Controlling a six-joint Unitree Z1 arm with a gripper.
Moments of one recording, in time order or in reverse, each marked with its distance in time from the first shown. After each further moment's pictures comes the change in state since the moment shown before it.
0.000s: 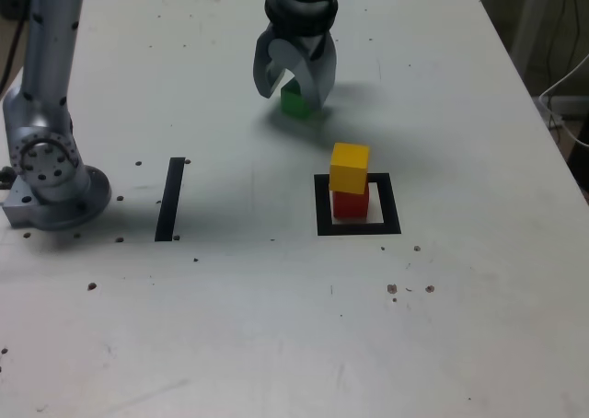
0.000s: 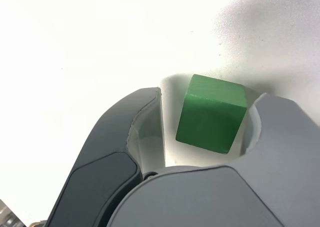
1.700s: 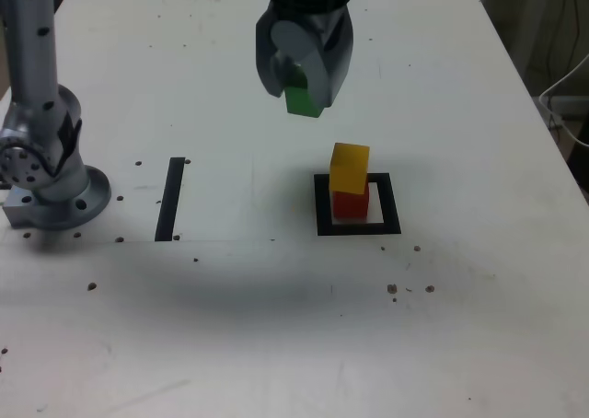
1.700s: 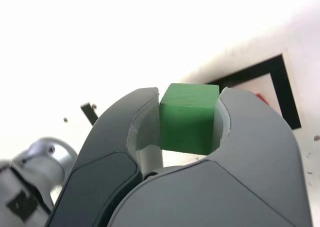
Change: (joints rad) arm -0.443 -0.163 -0.203 0.361 -0.040 -0.446
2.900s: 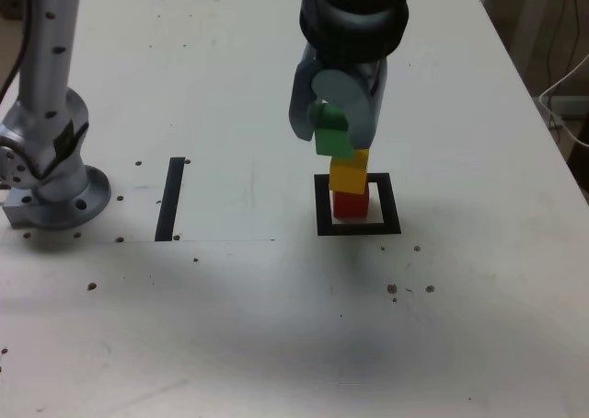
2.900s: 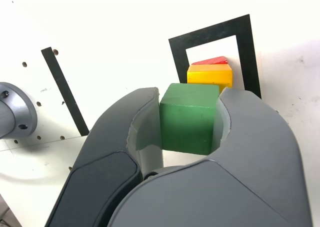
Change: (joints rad) arm -0.216 0.178 -0.237 0.154 -0.008 -0.361
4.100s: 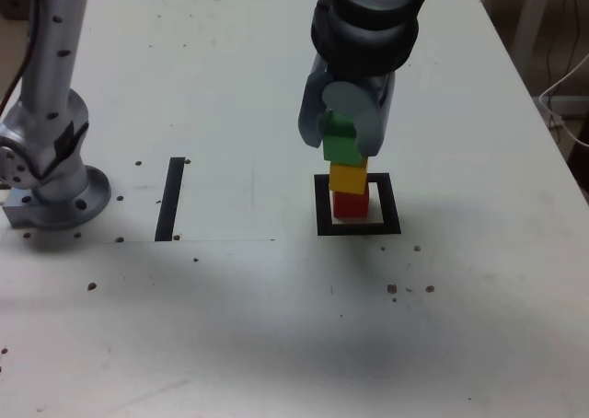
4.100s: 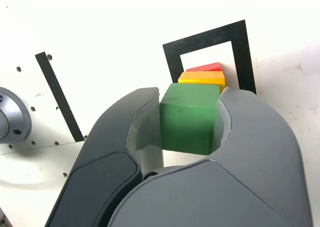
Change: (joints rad) arm 0.002 0.030 -0.007 -0.019 0.018 -0.001
